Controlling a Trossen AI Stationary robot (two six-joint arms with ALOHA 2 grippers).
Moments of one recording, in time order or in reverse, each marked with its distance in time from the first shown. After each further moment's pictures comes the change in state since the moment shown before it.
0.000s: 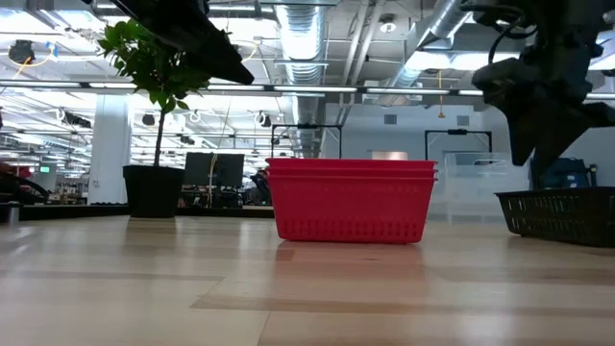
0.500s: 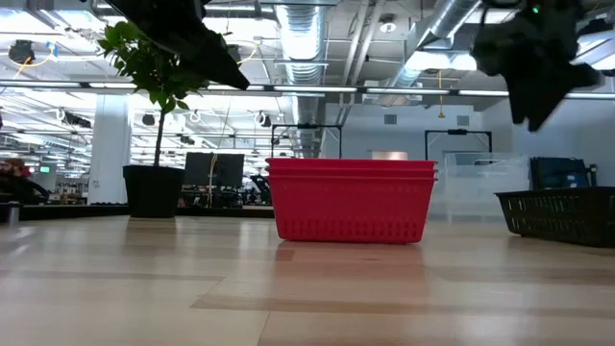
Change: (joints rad) left arm -0.016 0.000 0.000 -0.033 -0.045 -0.013; right arm -0.107 -0.002 0.228 -0.293 -0.028 -0.243
